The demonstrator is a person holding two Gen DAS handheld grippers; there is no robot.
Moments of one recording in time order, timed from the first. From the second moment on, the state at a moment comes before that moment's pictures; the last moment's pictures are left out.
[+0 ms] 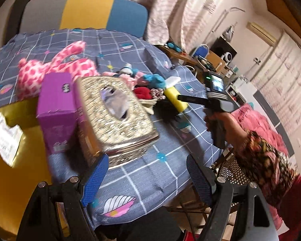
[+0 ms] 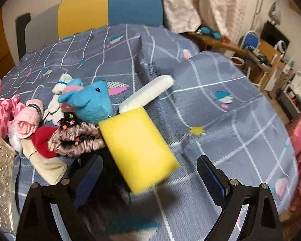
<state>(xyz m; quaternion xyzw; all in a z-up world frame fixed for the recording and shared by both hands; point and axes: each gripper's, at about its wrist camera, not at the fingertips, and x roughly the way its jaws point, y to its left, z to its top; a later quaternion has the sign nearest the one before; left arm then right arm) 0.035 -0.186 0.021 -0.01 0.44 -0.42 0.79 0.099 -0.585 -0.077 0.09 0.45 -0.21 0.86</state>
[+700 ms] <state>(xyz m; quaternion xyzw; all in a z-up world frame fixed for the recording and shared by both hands) 0.053 -0.348 0.037 0.12 0.44 -0.45 0.77 0.040 -0.599 -0.080 0.11 0.46 -0.16 0.86</state>
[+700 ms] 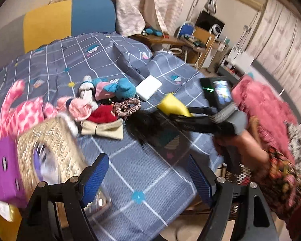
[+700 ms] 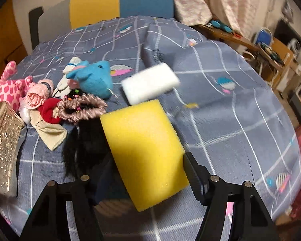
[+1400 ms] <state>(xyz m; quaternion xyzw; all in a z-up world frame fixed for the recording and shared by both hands) 0.140 -0.511 -0.065 0.31 0.45 -0.35 0.76 0.013 -0.636 -0.079 0.27 0.40 -0.14 0.87</state>
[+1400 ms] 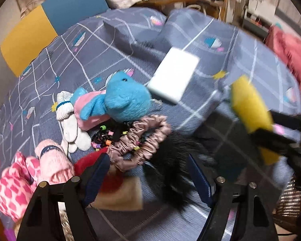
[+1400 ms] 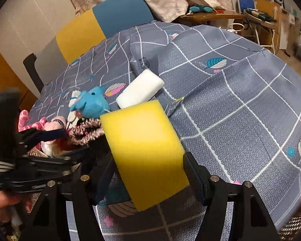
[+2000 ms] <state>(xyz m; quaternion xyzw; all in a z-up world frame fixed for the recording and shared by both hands) 0.139 -0.487 -0.064 0.26 0.48 -0.36 0.76 0.010 -0.645 -0.080 0.29 0.39 -0.15 0.86</state>
